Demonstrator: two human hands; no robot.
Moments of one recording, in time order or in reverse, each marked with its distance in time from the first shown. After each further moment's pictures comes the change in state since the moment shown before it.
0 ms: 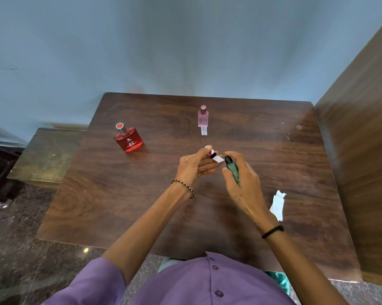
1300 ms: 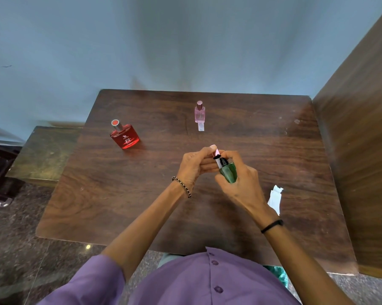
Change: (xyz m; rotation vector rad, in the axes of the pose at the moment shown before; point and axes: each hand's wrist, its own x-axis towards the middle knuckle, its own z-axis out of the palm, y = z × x) left_hand -0.005 -0.005 0.008 0.051 -0.121 0.047; right_hand -0.006 -0.009 -0.014 0.061 -0.052 -0.076
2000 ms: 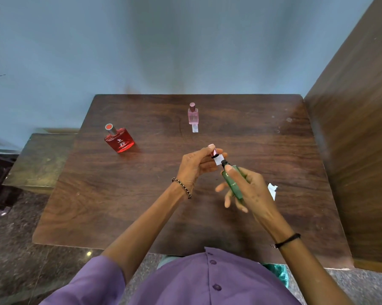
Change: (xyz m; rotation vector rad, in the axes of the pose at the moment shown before) left_hand -0.001 -0.003 0.017 0.018 -0.033 0.008; right_hand -0.021 -0.002 -0.030 0.625 -0.143 0.466
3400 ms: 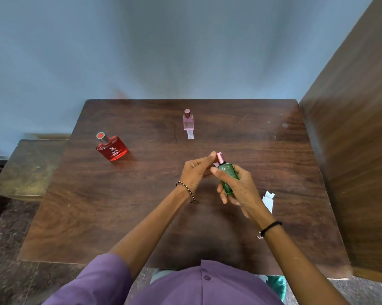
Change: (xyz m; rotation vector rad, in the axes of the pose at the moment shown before) left_hand 0.040 -0.024 -0.001 0.043 0.027 0.018; right_hand 0.050 0.014 0.001 0.094 0.080 0.085
